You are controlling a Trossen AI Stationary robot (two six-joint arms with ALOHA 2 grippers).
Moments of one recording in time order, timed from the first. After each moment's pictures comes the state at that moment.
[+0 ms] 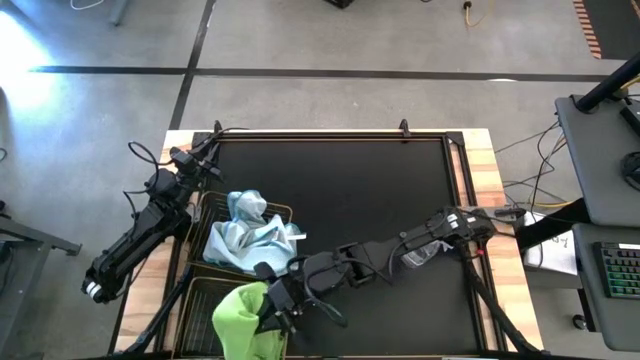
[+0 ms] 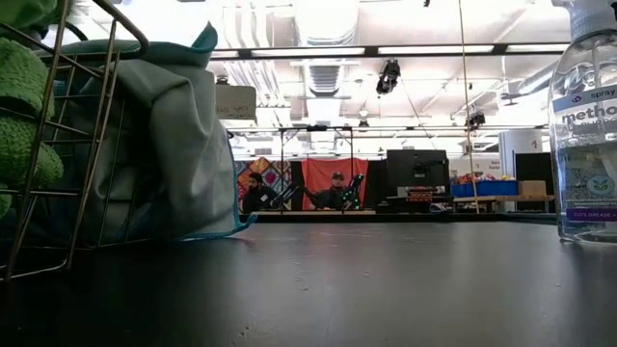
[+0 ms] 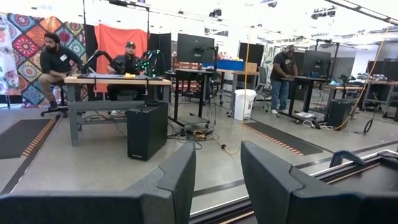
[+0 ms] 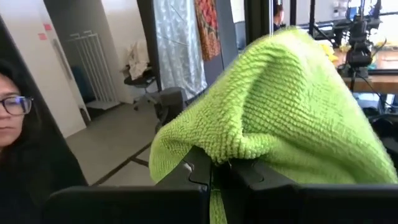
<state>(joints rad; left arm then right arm) 0.87 0.02 0.05 0.11 -0.20 -0.04 0.39 2.27 2.34 -0.06 -0.22 0.14</state>
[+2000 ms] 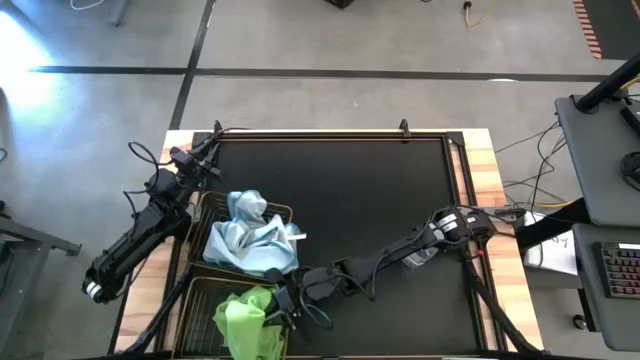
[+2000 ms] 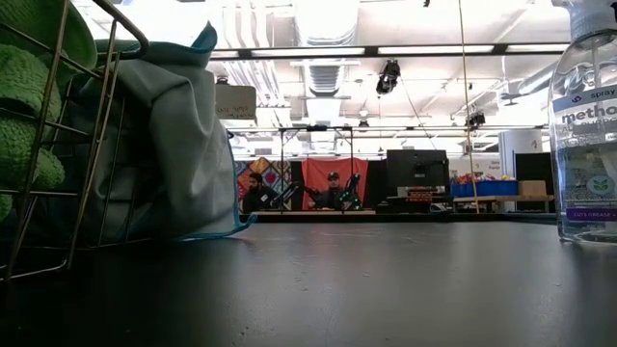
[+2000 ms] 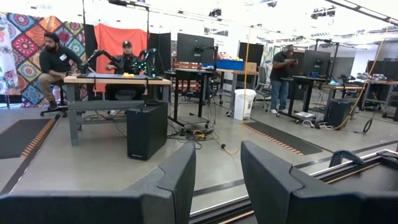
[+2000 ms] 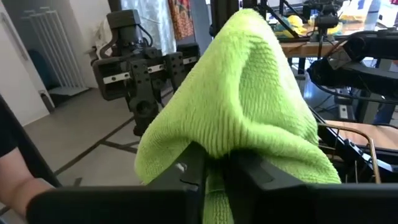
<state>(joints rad) 0.87 0.02 0.05 0.11 -0.20 -0.04 0.39 2.27 1.83 0.40 -0.11 0.12</state>
